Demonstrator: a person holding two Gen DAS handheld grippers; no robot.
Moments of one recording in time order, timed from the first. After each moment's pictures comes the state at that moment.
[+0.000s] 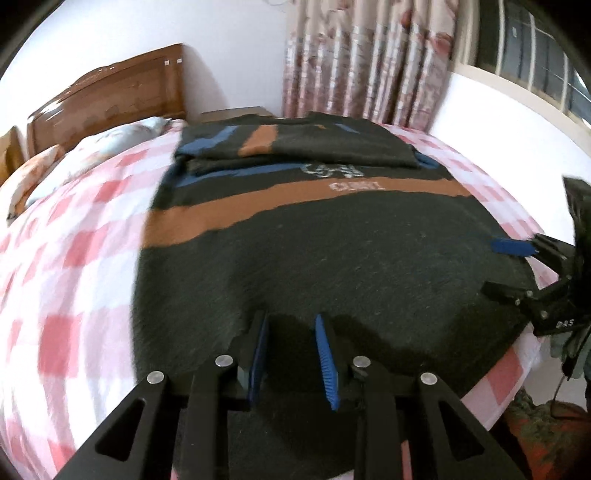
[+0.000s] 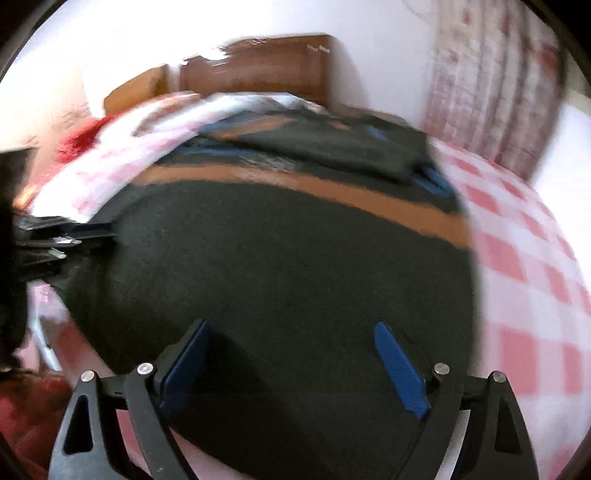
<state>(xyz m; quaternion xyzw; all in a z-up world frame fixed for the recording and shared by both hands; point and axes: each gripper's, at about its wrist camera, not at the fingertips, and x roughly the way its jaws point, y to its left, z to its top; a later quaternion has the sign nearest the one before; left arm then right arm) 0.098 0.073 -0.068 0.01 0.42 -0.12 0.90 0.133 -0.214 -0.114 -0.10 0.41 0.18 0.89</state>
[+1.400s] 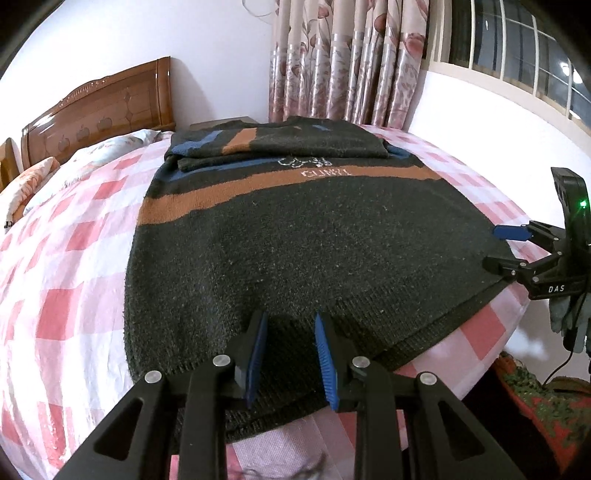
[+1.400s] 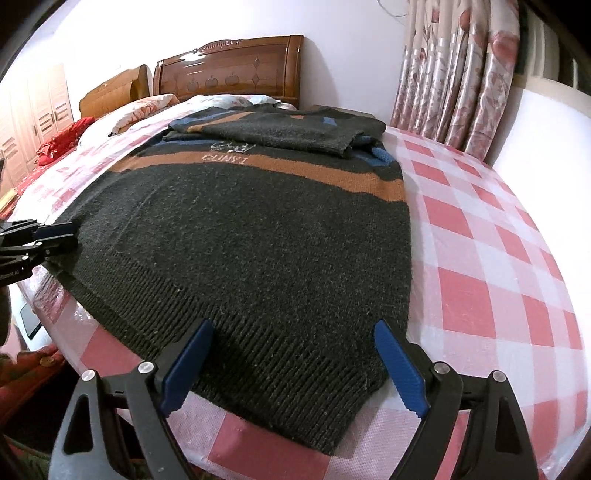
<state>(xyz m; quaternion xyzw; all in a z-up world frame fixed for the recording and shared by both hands) 0.054 0.063 -0.070 0.03 0.40 -0.15 0.91 0.099 -0.250 -0.117 -0.09 0.41 0.15 0.90</state>
